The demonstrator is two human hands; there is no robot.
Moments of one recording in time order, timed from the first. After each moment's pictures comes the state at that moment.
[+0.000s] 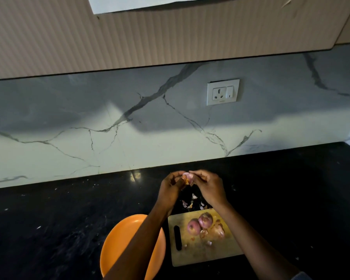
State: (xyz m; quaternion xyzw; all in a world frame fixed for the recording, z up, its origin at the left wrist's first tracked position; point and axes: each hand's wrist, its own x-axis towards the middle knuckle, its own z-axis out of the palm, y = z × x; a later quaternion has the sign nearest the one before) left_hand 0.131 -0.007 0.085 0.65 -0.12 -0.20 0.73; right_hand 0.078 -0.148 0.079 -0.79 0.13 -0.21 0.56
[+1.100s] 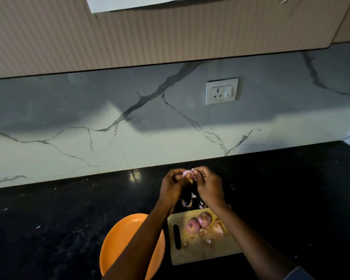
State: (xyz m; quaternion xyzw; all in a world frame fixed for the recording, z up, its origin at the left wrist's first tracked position) left_hand 0.128 -0.014 0.087 0.68 -0.12 -0.16 0.71; right_hand 0.076 -0.143 0.080 -0.82 0.15 -0.28 0.47
